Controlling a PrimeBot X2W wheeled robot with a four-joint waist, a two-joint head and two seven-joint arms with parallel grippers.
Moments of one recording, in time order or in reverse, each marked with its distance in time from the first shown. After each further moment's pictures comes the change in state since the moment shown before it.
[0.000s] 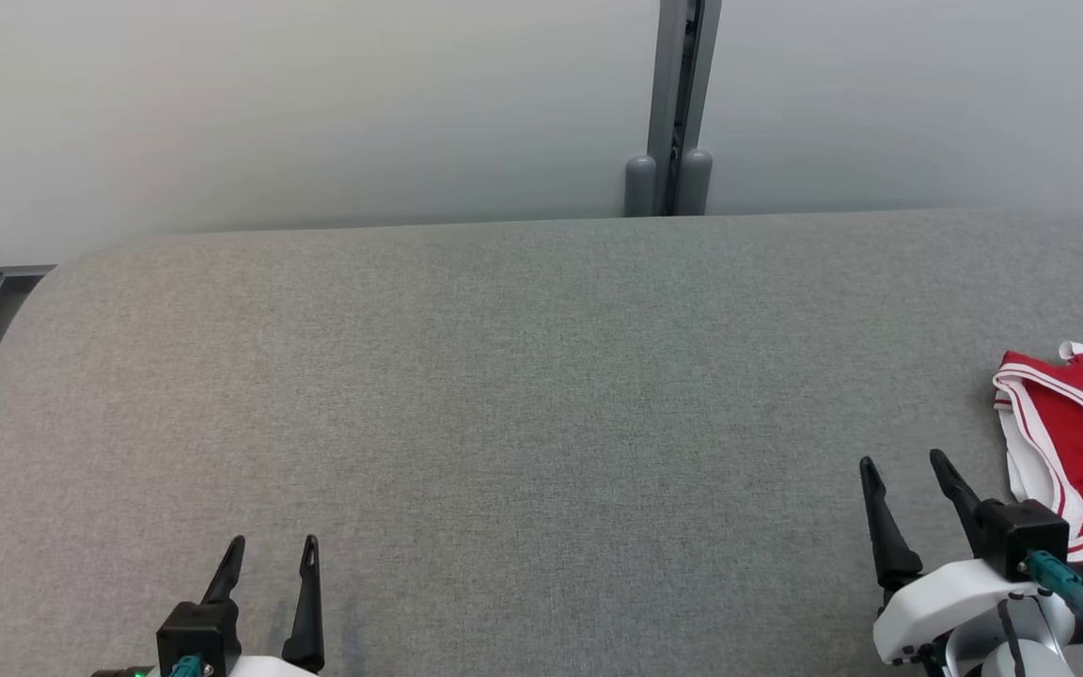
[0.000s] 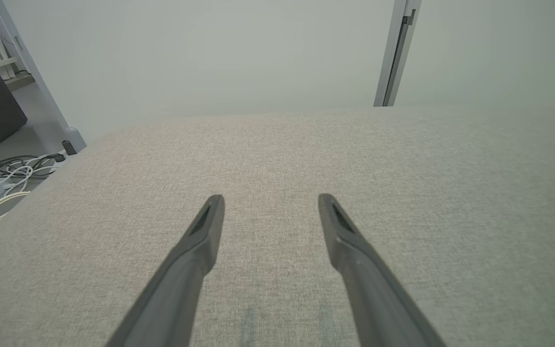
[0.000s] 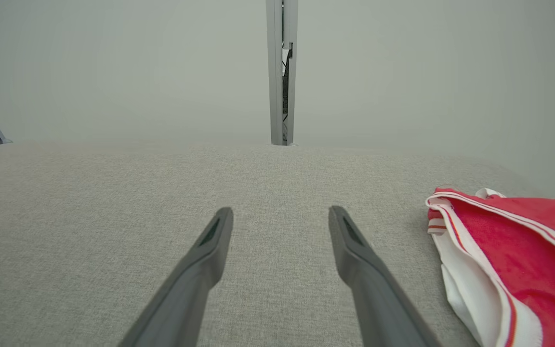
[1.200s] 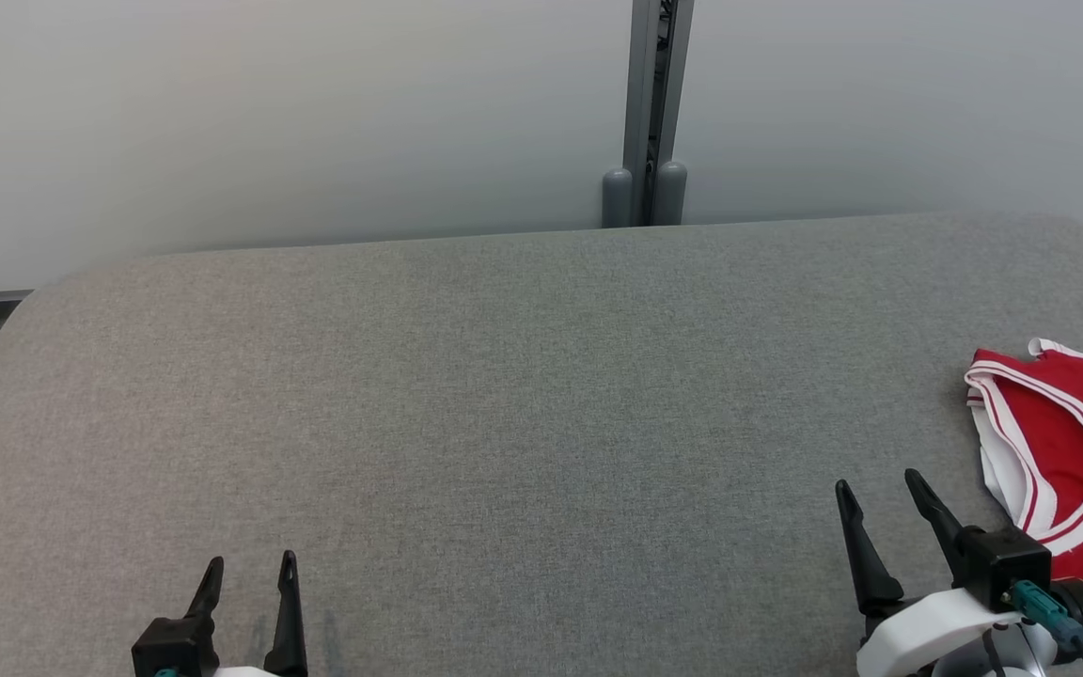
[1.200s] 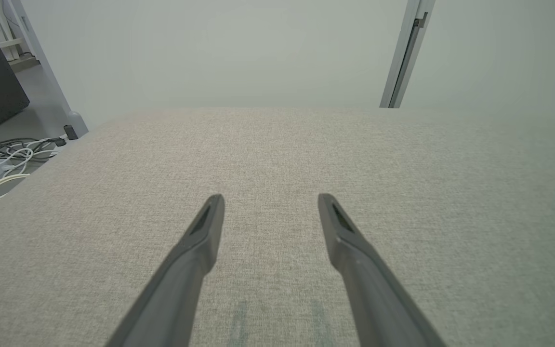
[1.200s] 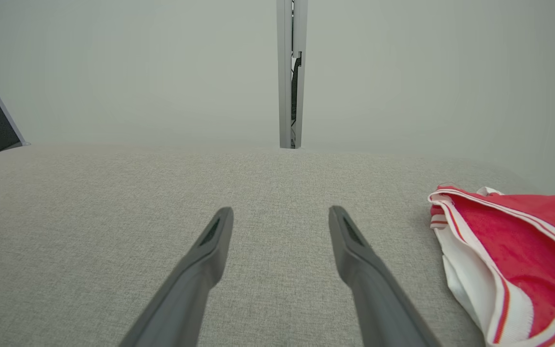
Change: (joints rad) left arm 0.017 0.000 0.031 0.023 -0.050 0.012 0.000; right arm 0.073 -0.001 0.060 -0.086 0.018 0.000 0.000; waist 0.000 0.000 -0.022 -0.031
